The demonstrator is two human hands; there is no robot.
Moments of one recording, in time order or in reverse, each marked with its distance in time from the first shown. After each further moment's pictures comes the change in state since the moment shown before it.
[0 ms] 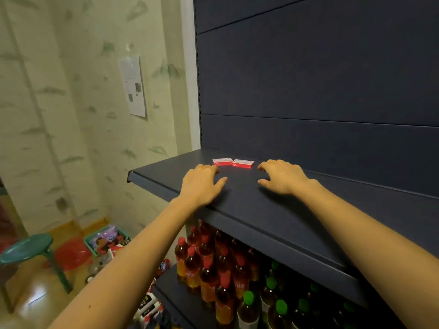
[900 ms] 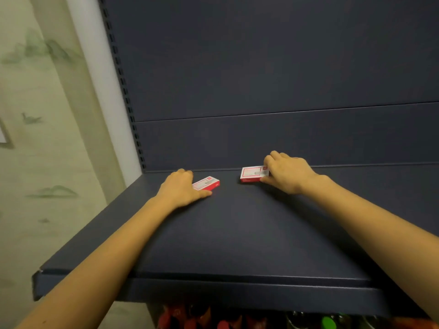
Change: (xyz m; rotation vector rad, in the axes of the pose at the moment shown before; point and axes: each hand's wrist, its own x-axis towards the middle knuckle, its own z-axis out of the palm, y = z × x) left_hand 0.213 -0.114 0.081 -0.107 -0.319 0.386; right_hand 0.107 -0.011 0.035 -0.212 0.008 0.486
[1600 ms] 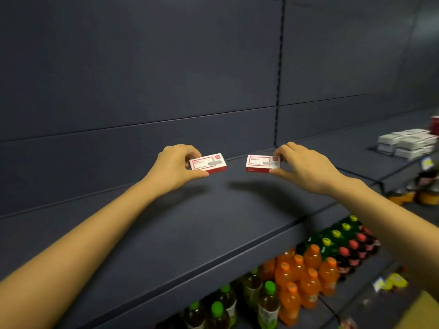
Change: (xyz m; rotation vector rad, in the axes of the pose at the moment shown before) left_hand -0.010 0.248 -0.015 -0.485 0.107 0.781; right_hand -0.229 0.172 -0.067 -0.066 0.166 0.482
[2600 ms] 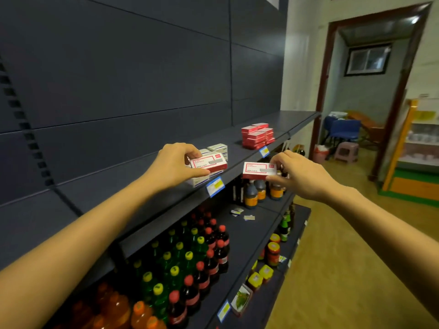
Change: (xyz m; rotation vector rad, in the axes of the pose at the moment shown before) left_hand 0.236 0.415 0.311 -0.214 -0.165 0.365; right_hand -0.168 0.496 -0.079 -0.127 -0.032 0.430
